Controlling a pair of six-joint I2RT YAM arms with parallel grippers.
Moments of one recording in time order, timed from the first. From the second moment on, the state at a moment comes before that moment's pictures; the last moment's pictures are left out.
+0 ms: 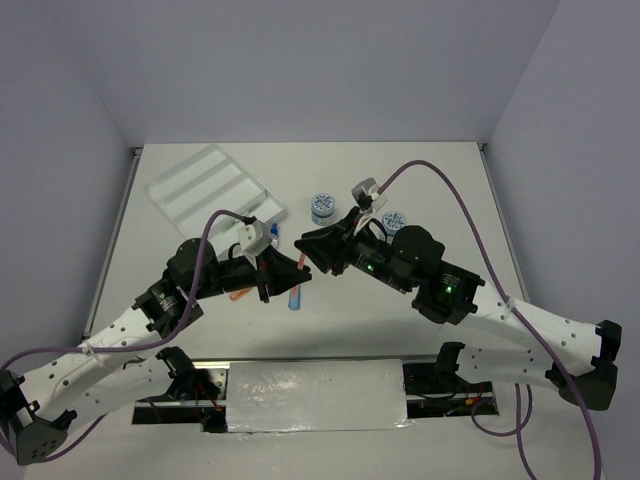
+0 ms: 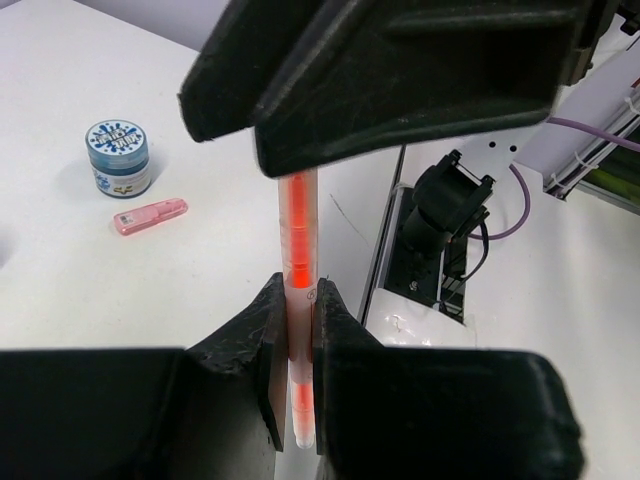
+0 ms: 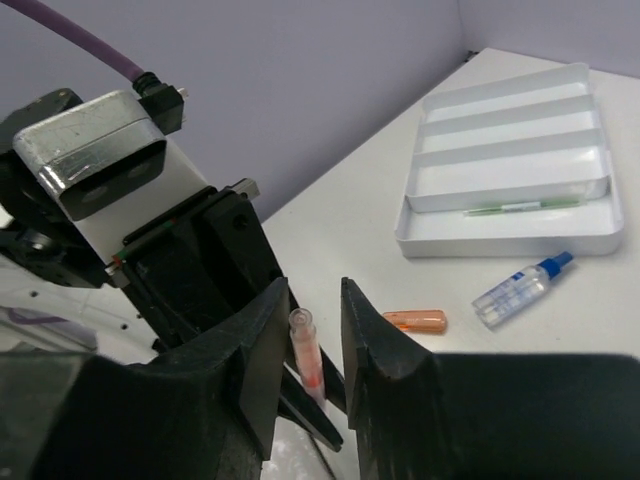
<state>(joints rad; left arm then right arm) -0.79 0.80 0.71 0.07 0.47 -0.25 1.08 0.97 0.99 0.03 0.11 0.41</state>
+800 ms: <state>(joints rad) -0.71 0.89 0.83 -0.31 0.45 -0.21 1.05 1.05 0.63 0.55 0.14 0.55</state>
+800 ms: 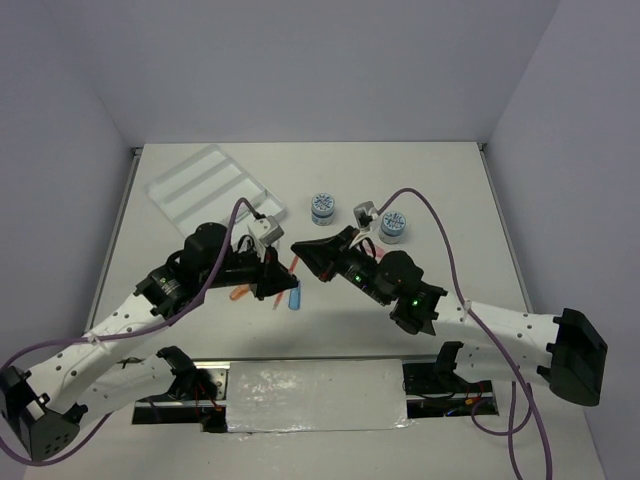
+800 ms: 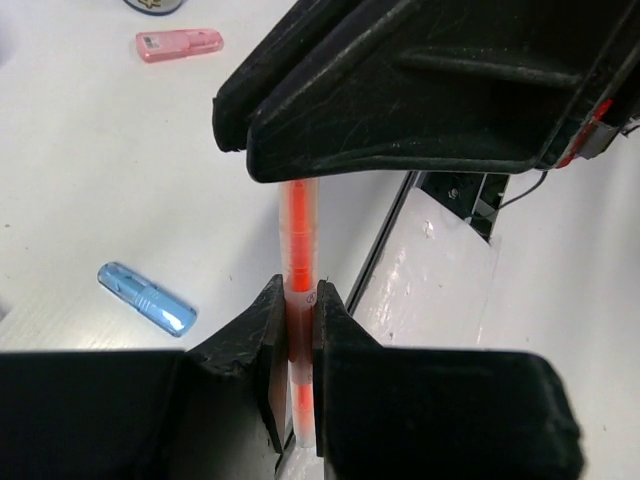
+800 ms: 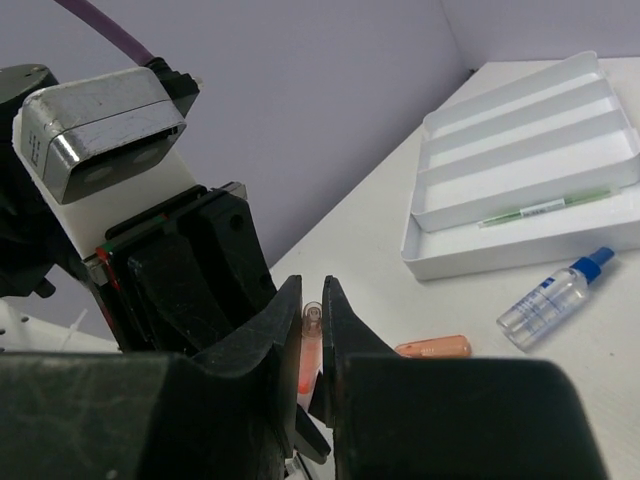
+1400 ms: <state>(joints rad) -0.76 0.92 0.82 -0.04 0.47 -0.18 0.94 0.99 0.99 0.06 0.10 0.51</state>
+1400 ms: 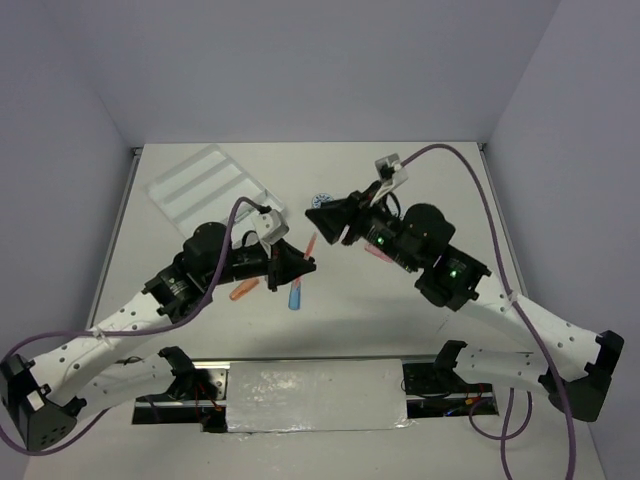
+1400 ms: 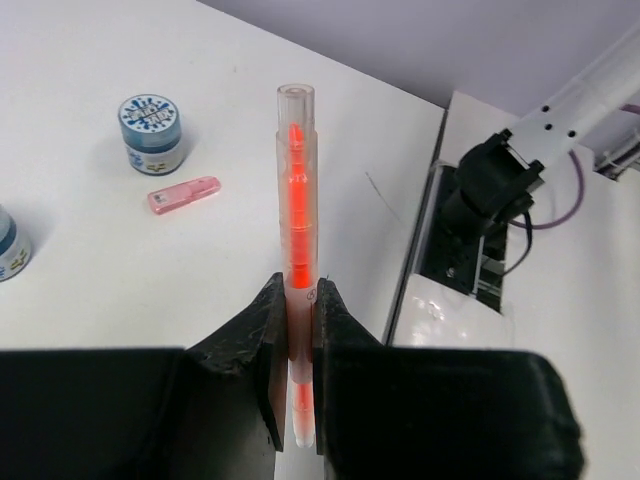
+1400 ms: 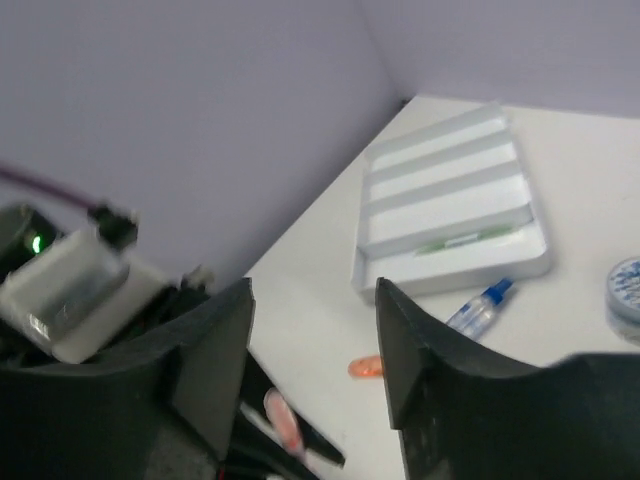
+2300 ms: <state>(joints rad) -0.28 1.72 1.38 -0.38 0.07 0.43 0.67 0.53 0.90 -0.27 0.03 0.45</state>
